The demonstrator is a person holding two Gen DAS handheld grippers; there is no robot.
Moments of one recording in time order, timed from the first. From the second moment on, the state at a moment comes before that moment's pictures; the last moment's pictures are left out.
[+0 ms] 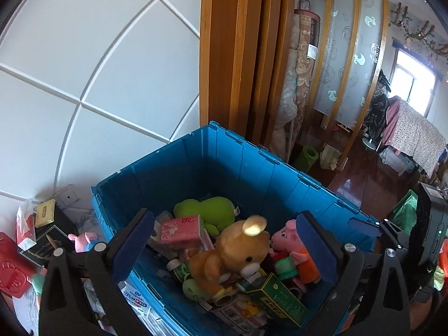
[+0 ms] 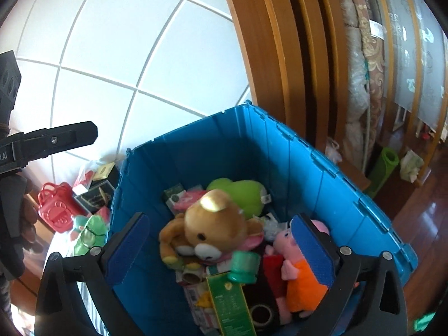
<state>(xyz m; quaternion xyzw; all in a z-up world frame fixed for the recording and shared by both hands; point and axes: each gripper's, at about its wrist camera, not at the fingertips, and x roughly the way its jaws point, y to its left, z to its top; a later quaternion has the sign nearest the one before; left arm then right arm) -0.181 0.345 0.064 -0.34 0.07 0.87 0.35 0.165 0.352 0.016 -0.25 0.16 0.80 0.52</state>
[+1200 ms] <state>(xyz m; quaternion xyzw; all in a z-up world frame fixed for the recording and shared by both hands) -0.051 0.030 0.018 -0.38 0.00 0.92 0.10 -0.008 0.171 -0.010 -0.35 0.11 0.84 0.40</state>
